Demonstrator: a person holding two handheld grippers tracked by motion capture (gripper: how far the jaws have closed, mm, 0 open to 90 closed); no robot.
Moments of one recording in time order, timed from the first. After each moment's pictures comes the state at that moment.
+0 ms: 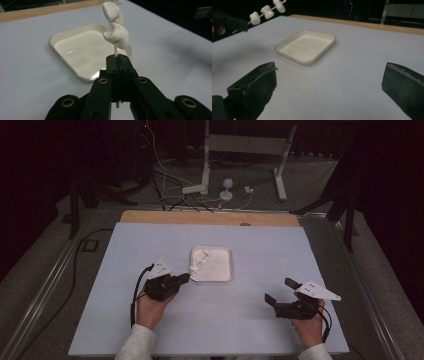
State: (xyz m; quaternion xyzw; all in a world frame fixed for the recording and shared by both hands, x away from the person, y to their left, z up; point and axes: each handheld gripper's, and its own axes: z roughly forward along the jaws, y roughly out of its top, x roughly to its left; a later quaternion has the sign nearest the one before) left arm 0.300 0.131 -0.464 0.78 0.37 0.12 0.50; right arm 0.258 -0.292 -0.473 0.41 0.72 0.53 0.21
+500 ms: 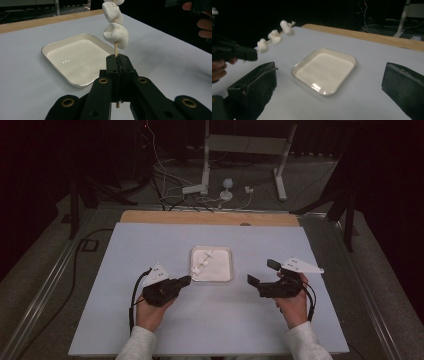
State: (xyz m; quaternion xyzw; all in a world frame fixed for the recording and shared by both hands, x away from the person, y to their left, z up) left arm 0.287 0.133 -0.461 0.76 0.34 0.12 0.53; right arm 0.300 -0.241 -0.427 0.39 0.73 0.54 0.16
